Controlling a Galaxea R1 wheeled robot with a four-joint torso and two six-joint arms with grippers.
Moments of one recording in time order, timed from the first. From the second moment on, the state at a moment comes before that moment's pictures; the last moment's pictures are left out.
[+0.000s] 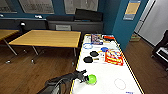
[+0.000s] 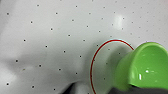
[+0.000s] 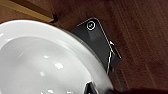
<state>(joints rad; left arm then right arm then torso) 0.43 3.16 -2.56 0.12 0.59 -0.65 -1.55 2.31 -1.78 0.15 0.39 0.03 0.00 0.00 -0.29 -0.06</state>
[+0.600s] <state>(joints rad) 0.44 3.15 -2.51 0.13 0.58 -0.64 -1.54 2.31 -1.80 0.15 0.37 0.04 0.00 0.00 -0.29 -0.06</state>
